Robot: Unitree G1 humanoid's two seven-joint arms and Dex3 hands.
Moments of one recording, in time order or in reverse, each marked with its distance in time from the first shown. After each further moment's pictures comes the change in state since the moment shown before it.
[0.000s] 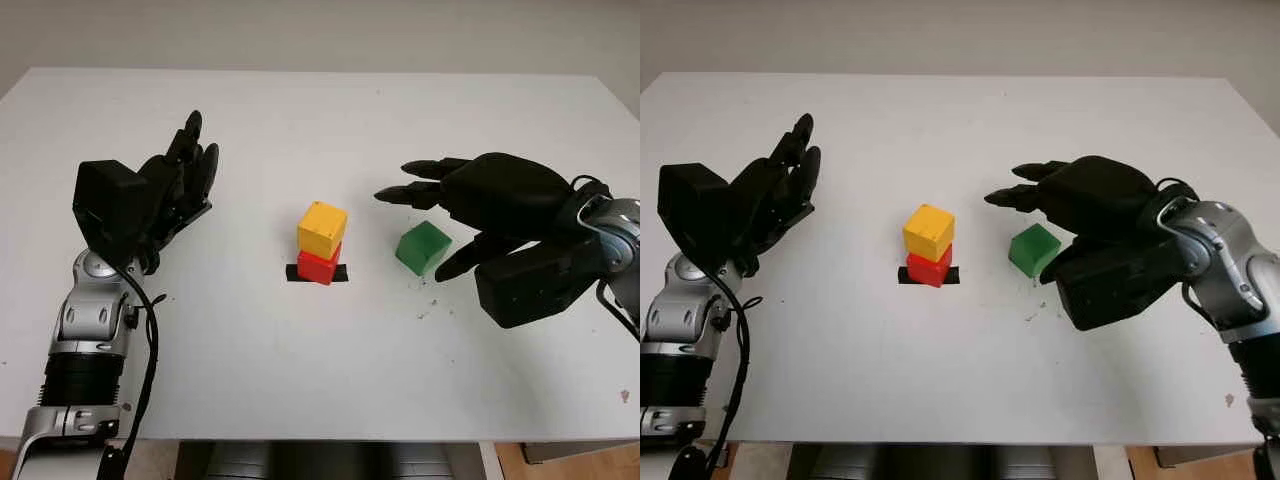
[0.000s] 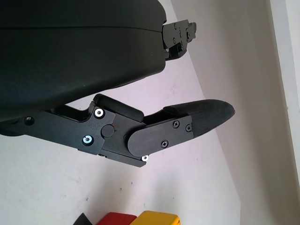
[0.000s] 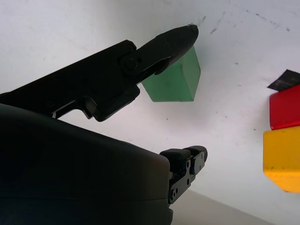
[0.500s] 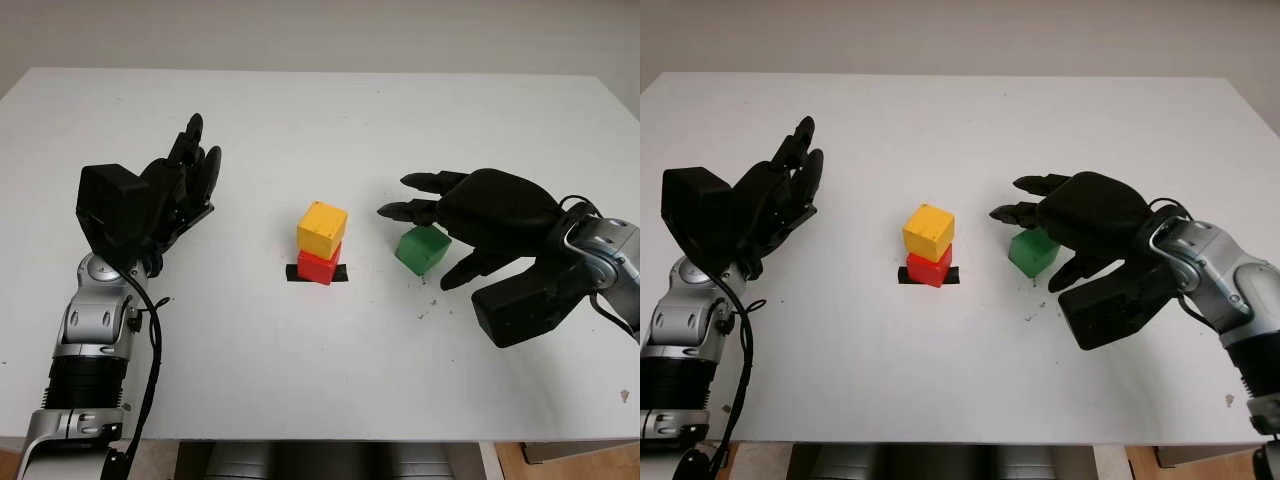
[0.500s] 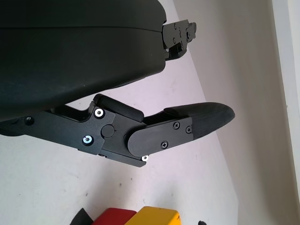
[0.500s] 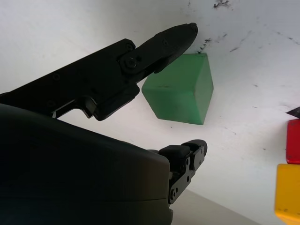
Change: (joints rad) left arm 0.009 -0.009 0.000 0.000 -0.007 -0.010 -0.004; right arm -0.023 -0.004 0.062 0.191 -0.164 -0.143 -0.246
